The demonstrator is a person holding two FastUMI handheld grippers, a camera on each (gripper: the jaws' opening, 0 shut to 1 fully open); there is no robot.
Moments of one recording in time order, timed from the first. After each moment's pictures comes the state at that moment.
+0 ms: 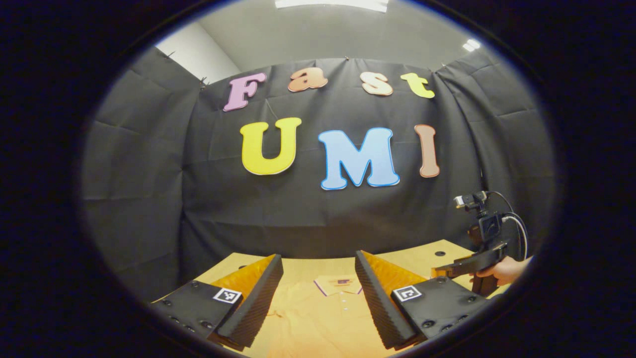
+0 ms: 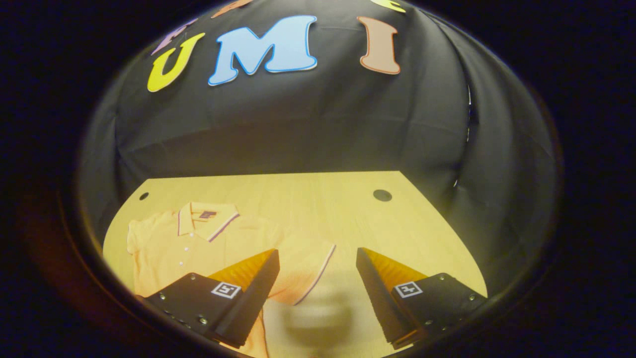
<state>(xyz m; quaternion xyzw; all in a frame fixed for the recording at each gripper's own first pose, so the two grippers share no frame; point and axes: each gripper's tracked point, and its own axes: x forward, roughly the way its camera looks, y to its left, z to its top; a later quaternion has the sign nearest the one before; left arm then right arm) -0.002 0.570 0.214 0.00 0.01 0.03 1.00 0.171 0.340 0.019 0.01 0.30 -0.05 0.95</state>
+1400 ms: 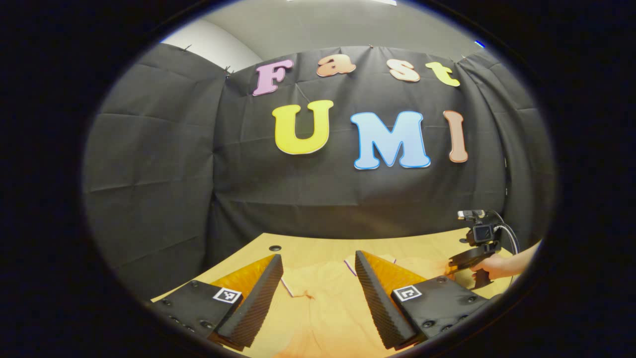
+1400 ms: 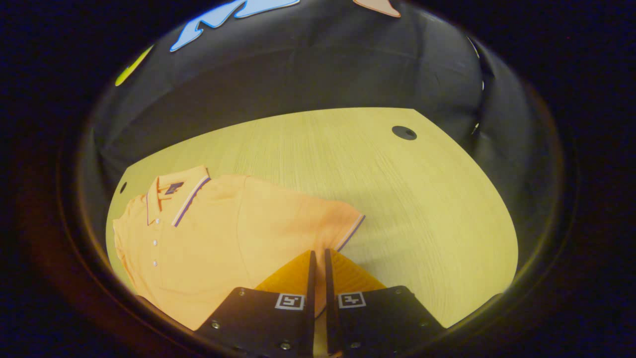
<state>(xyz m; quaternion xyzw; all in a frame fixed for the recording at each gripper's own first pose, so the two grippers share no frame) -0.044 0.632 0.174 -0.01 0.06 0.11 0.99 0.204 0.346 -0.077 0.06 0.42 -0.07 0.90</state>
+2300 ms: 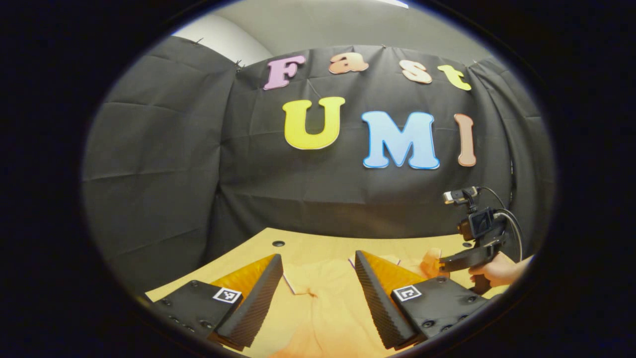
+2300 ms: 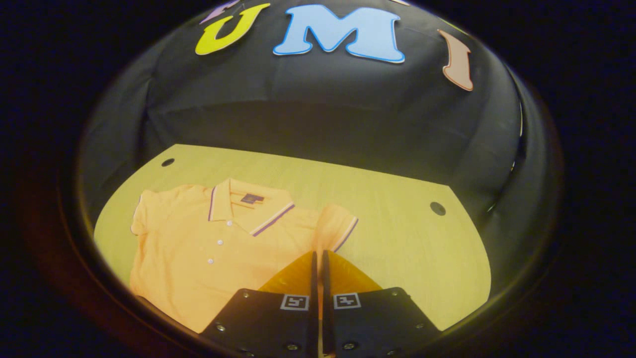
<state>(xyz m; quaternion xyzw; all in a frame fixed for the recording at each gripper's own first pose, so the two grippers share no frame) -0.038 0.650 0.162 -0.04 0.06 0.12 0.99 0.204 0.457 0.000 -0.09 0.31 0.04 0.95</state>
